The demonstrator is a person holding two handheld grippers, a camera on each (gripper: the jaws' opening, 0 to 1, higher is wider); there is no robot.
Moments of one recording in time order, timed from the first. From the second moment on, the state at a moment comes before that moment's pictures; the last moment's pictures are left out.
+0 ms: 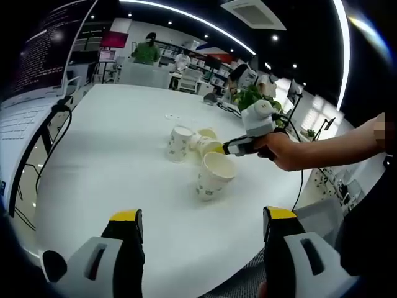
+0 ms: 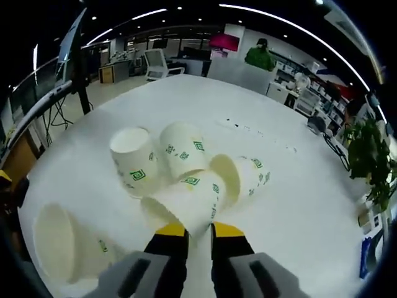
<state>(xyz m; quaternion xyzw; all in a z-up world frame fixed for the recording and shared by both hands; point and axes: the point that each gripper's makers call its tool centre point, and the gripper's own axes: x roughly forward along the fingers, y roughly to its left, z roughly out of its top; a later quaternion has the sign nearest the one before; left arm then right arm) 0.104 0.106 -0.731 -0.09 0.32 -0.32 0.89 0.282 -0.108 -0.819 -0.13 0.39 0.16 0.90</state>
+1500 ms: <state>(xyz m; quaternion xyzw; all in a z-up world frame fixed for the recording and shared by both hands) 0.111 0.078 -0.717 -0.10 0.29 -0.34 0.89 0.201 -0.158 -0.796 -0.14 0.46 0.23 0.85</state>
